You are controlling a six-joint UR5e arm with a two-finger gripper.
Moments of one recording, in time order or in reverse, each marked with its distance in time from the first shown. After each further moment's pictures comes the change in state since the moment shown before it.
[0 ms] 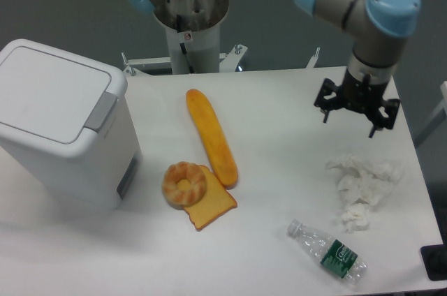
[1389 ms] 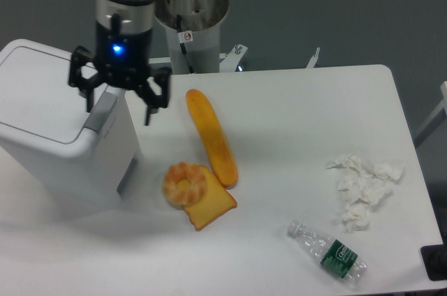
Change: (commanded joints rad) arm -0.474 0.350 -0.041 -0.037 -0.235 -1.060
